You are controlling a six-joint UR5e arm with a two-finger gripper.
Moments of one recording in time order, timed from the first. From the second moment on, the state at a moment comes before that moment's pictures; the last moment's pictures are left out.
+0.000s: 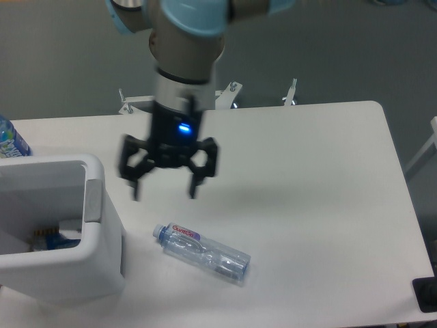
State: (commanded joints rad) arm 2.43 -1.81 -1.53 -1.04 1.30 -0.13
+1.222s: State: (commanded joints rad) arm 2.45 -2.15 -1.45 -1.05 1.41 -0.33
